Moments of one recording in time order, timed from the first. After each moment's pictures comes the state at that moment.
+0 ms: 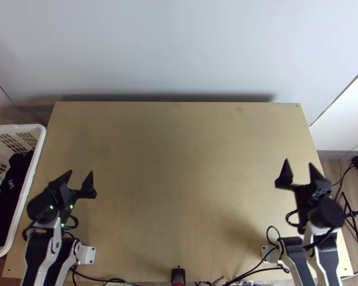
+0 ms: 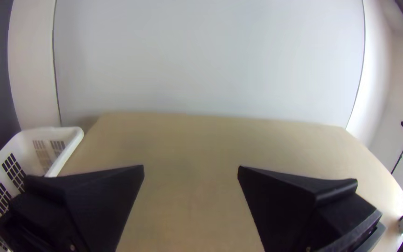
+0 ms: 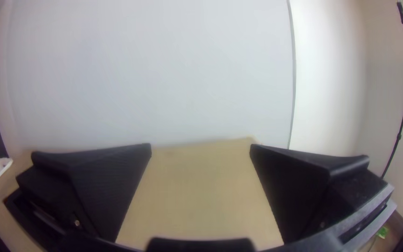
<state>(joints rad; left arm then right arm) 0.02 0.30 0.28 -0.20 0.05 -0.06 0.07 0.28 0.37 -0.12 0.18 0.12</state>
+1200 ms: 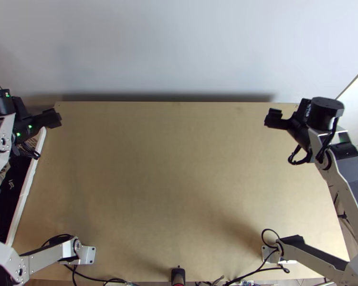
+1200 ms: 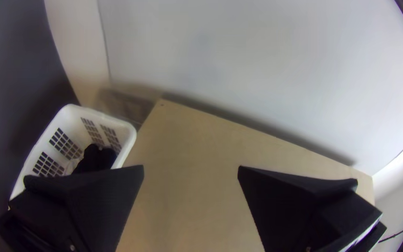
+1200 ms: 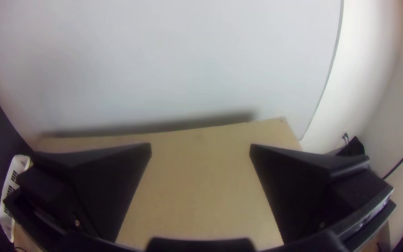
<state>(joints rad) 0.18 1.28 1.57 -0.96 -0.10 -0.20 0.19 1.20 1.33 -0.59 0.17 0.23</state>
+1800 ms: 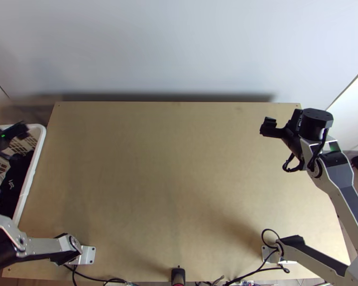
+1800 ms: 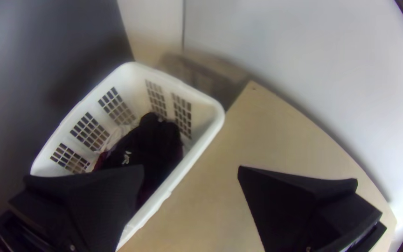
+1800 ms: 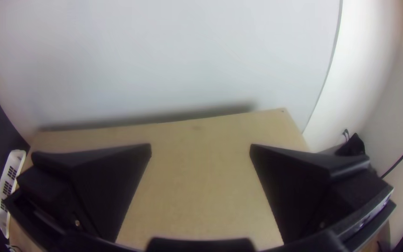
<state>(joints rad) 0.58 1.43 1.47 -0.86 -0.11 -0.09 0.21 1.15 1.18 -0.50 0.18 0.23</state>
